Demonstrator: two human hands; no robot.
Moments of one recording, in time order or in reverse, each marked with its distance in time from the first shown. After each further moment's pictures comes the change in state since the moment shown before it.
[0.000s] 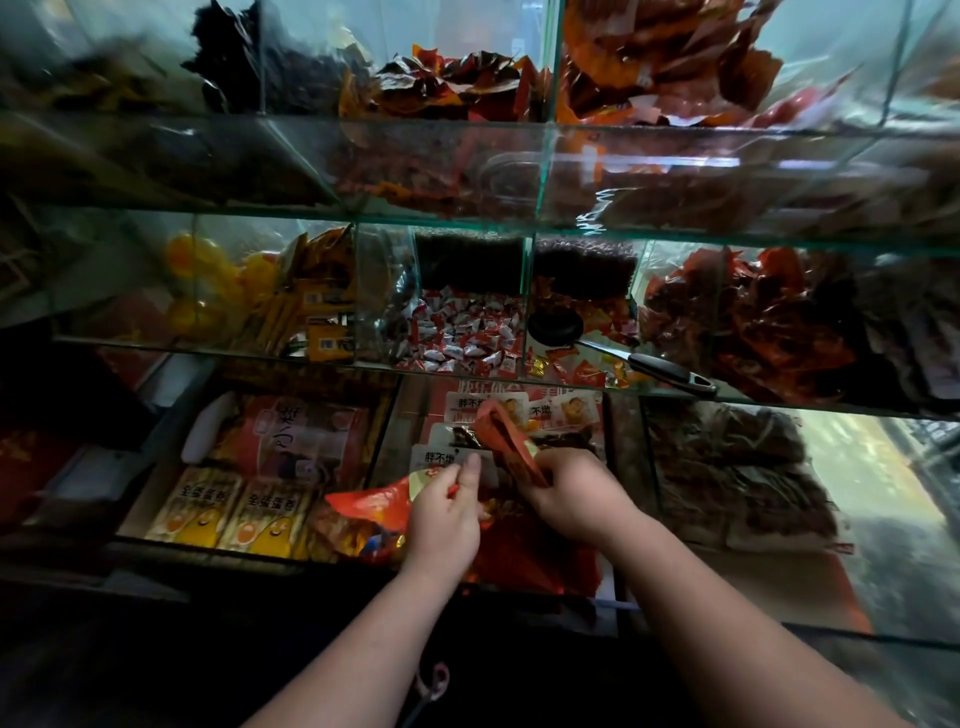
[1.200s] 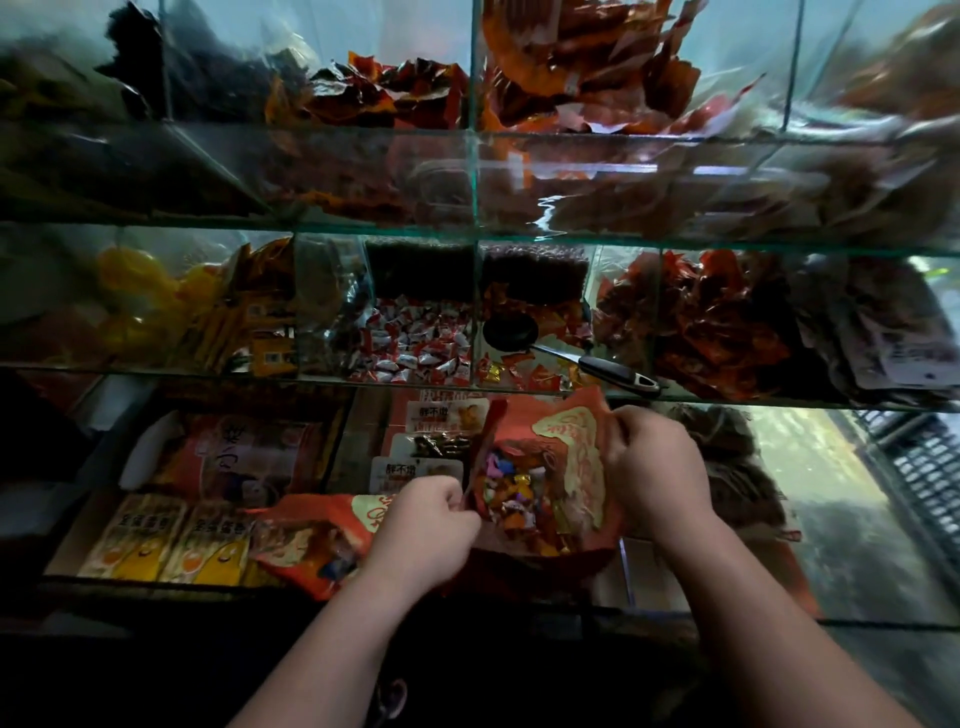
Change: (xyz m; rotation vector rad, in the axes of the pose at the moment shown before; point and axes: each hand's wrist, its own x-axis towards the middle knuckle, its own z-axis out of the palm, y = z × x) left_hand 0.003 0.043 0.006 0.431 -0.269 -0.048; right_hand -0.024 0.066 -0.069 -0.017 0.644 0.114
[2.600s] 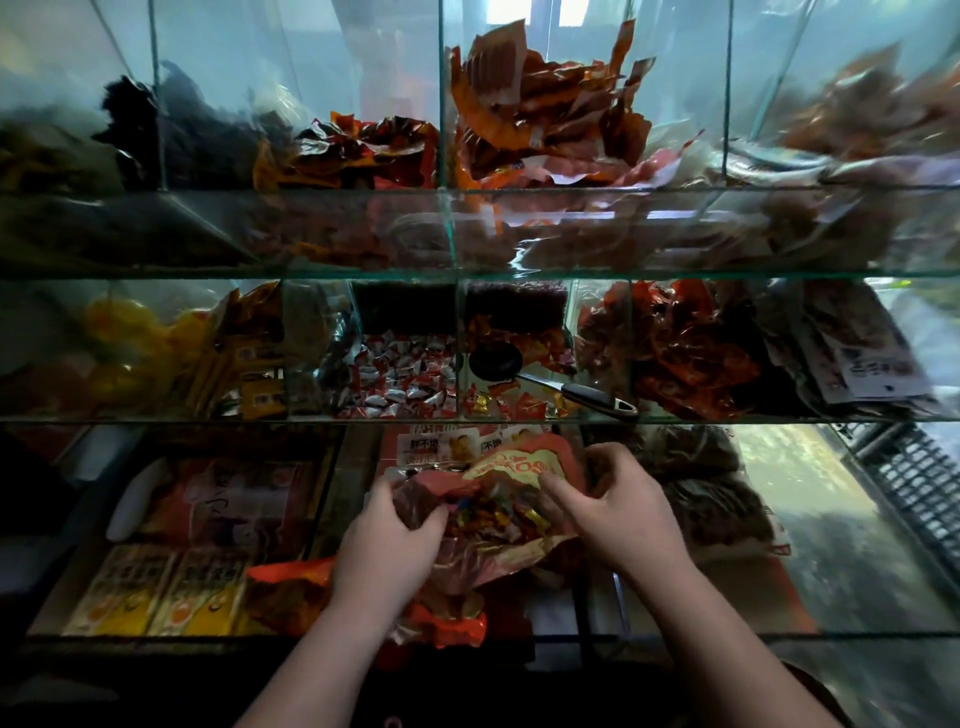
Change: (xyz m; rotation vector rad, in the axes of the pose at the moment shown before) left_hand 0.005 -0.001 -0.019 -0.001 0.188 -0.126; right_hand -0.031 -0.009 -0.002 0.238 -0.149 0.137
